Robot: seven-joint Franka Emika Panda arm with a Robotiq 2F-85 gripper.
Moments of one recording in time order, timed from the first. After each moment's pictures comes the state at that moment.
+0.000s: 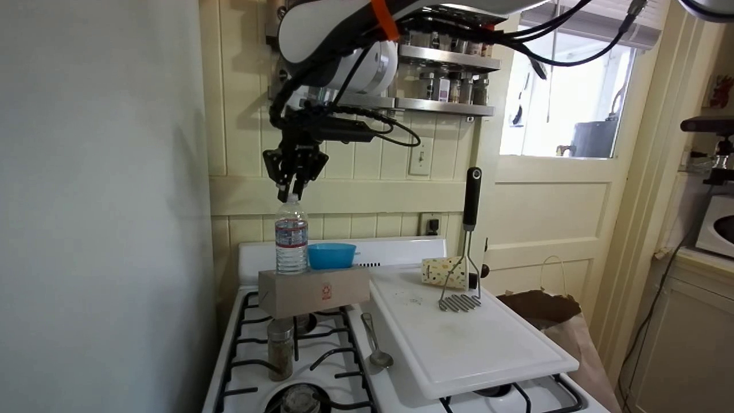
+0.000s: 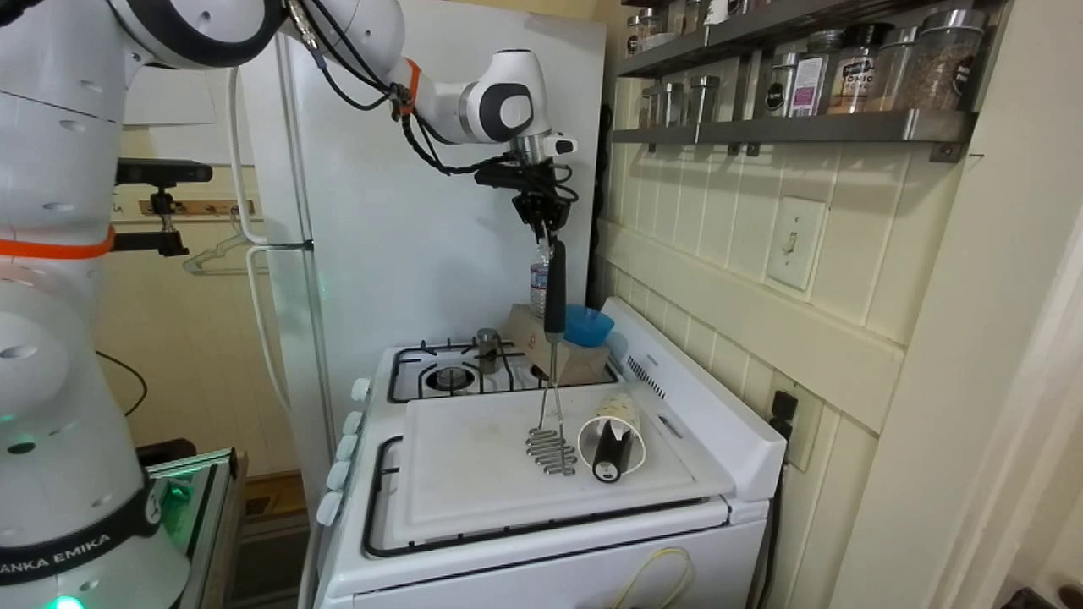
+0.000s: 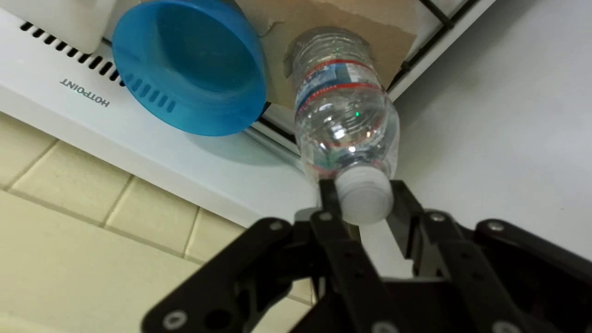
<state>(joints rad) 0.24 0.29 0.17 -1.65 -0.08 2.26 0.02</state>
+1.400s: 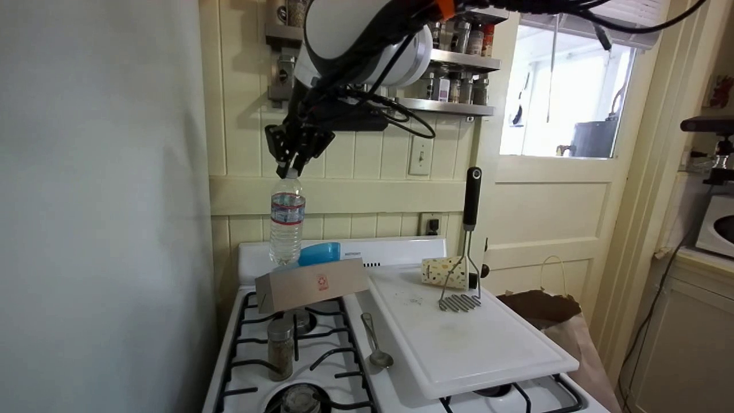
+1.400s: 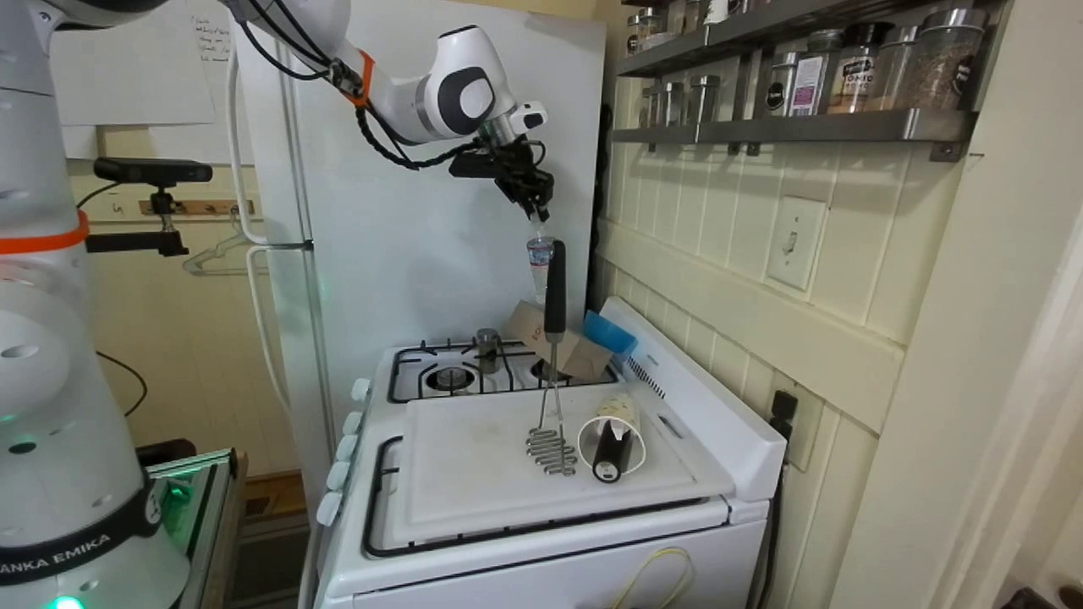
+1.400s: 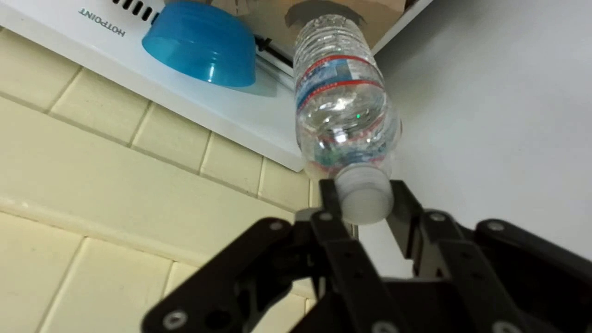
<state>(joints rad) 0.25 0.07 0.18 -1.93 -0.15 2.56 0.09</state>
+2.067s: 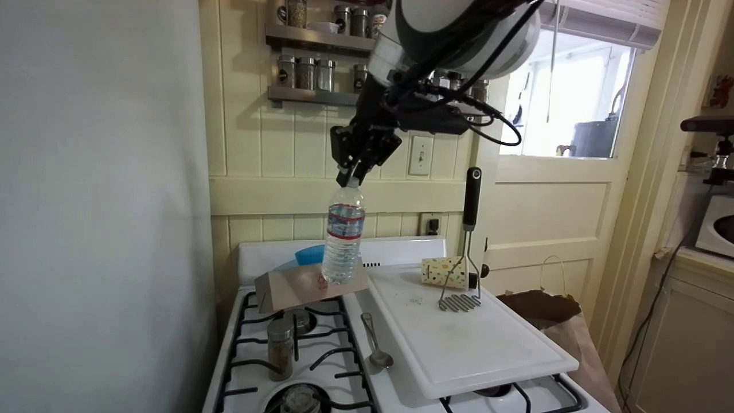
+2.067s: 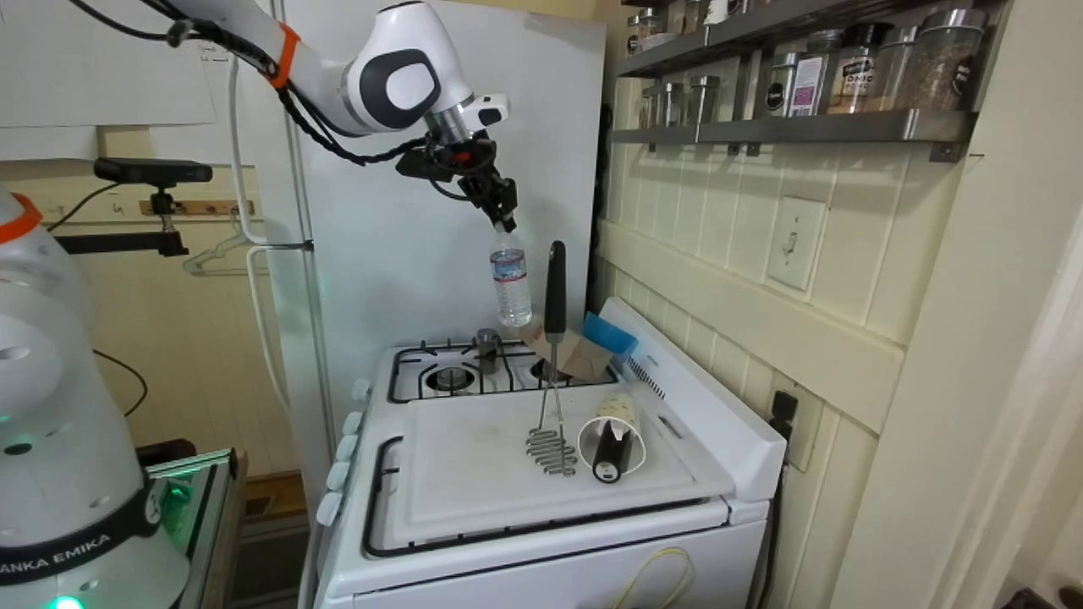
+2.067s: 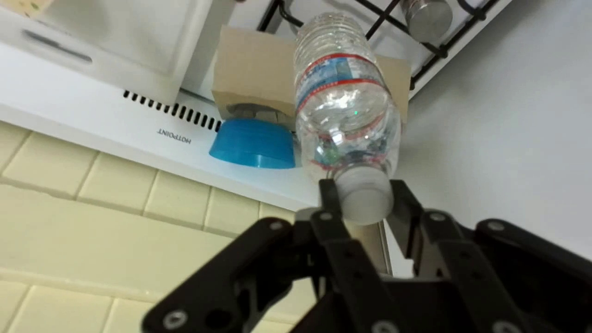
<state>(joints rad) 0.21 -0.29 0.15 -2.33 -0.02 2.57 0.09</state>
